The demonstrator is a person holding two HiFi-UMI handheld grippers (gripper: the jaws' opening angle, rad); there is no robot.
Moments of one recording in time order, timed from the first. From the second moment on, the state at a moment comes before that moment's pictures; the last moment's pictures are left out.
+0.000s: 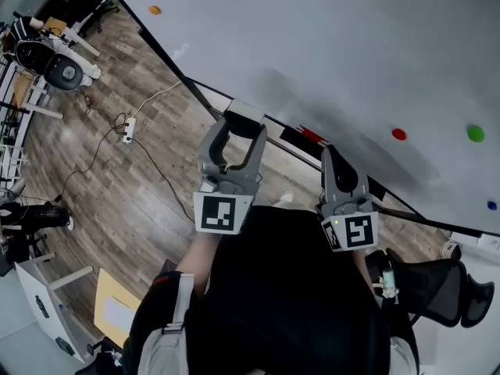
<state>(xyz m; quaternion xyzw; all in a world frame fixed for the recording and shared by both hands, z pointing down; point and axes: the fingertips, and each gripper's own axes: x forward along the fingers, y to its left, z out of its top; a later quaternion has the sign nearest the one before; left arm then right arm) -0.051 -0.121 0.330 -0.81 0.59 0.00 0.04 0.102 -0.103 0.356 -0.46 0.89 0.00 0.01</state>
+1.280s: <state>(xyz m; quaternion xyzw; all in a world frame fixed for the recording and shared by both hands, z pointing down) -0.142 -0.227 0.327 -0.83 0.56 -0.01 0.03 0.010 -0.143 0.359 -0.54 0.84 -0.02 0.01</state>
